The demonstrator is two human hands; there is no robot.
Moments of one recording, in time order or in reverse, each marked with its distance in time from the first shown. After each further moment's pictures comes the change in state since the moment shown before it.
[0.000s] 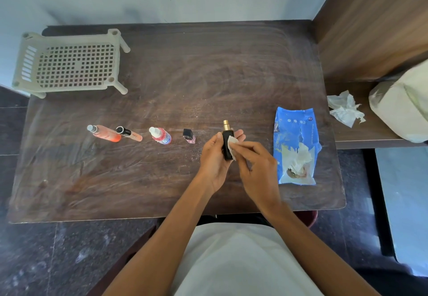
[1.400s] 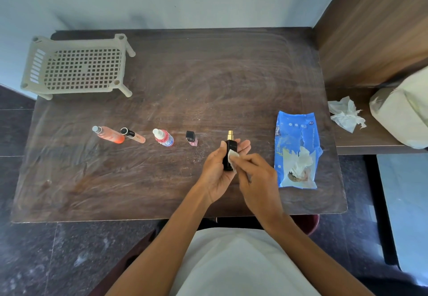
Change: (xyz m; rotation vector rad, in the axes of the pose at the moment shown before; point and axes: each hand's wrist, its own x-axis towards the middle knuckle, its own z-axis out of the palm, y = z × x) left_hand -0.009 -0.010 -0.015 -0.051 -0.117 -0.097; right_hand -0.017 -0.011 -0.005 -0.036 -0.062 -0.025
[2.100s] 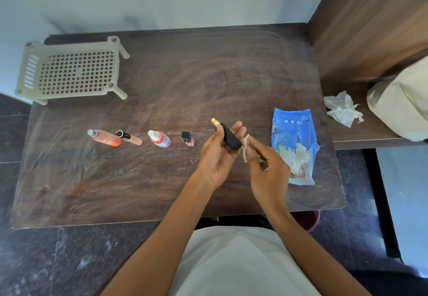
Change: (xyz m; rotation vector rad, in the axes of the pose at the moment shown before) left_hand 0.009 0.019 0.032 -0.202 0.071 0.050; right_hand 0.011 -0.005 -0.019 0.282 0.189 0.338
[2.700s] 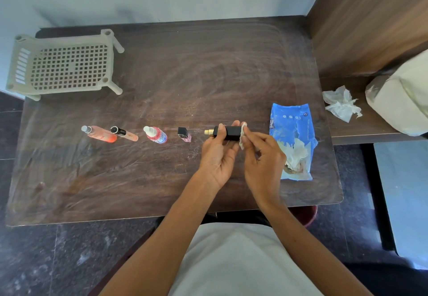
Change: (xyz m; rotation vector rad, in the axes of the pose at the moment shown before) left_hand -0.008 -0.007 0.010 -0.104 0.058 -0.004; right_hand 0.011 0.001 0.012 -0.130 0.078 -0.130
